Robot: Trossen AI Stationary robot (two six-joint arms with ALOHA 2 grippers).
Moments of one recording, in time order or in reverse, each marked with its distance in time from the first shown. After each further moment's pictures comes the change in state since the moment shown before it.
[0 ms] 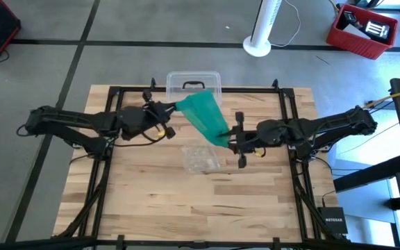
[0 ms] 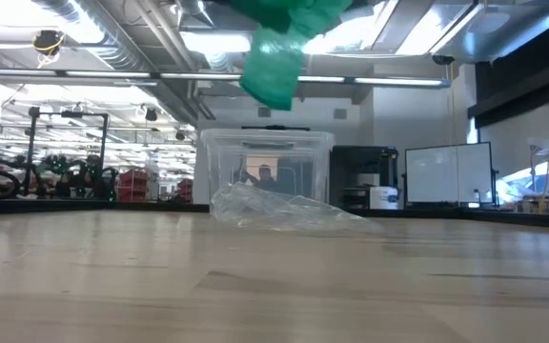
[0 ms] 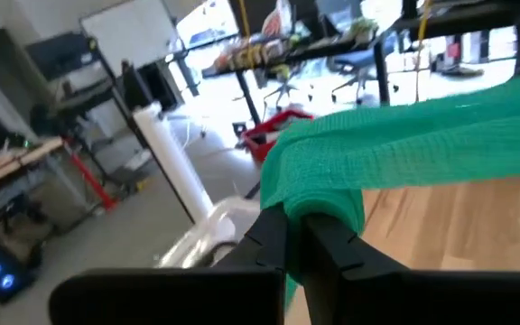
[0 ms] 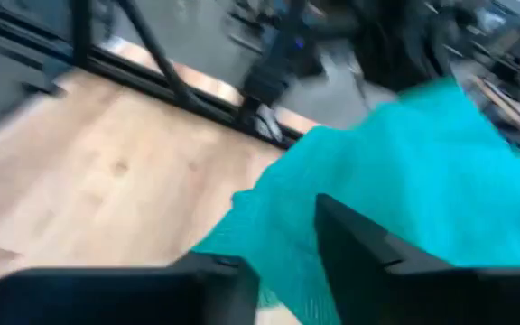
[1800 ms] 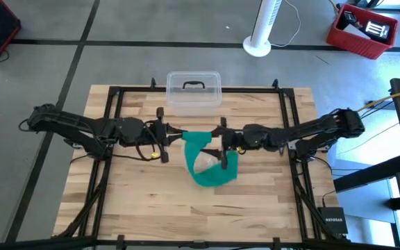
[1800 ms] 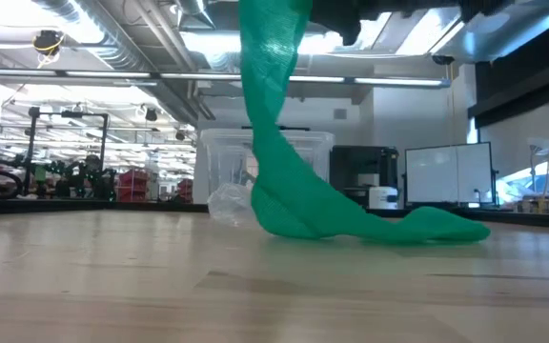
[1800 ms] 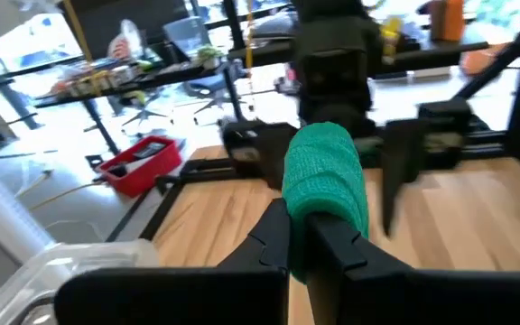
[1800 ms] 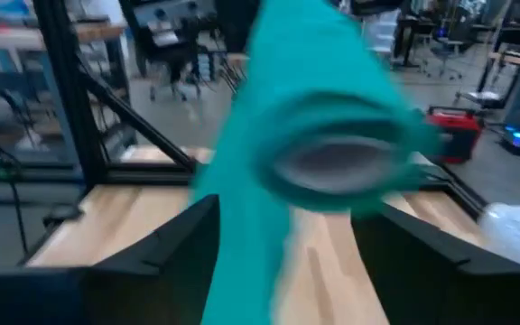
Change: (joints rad) left arm -0.135 0.026 0.000 0.005 0.319 -0.060; right arm -0.105 0.219 -0.272 0.751 -0.194 0.339
